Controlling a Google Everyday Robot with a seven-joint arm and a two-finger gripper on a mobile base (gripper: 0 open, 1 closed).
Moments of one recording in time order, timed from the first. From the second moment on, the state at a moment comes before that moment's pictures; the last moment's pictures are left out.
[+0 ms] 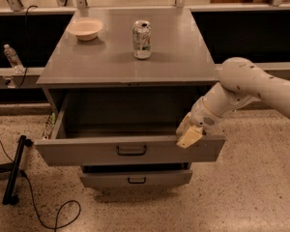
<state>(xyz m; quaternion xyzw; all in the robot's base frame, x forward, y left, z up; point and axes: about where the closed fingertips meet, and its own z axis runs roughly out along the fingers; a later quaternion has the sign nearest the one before) 0.545 -0.129 0.681 -0.60 0.76 0.21 0.15</state>
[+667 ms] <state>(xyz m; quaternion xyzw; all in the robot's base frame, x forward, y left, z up) 0.572 -0.146 0.756 -0.64 0.73 0.14 0.21</state>
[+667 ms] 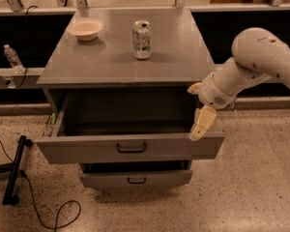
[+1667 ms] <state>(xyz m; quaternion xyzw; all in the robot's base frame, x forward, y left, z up) 0.621 -0.129 0.720 -0.65 0.71 0.12 0.25</state>
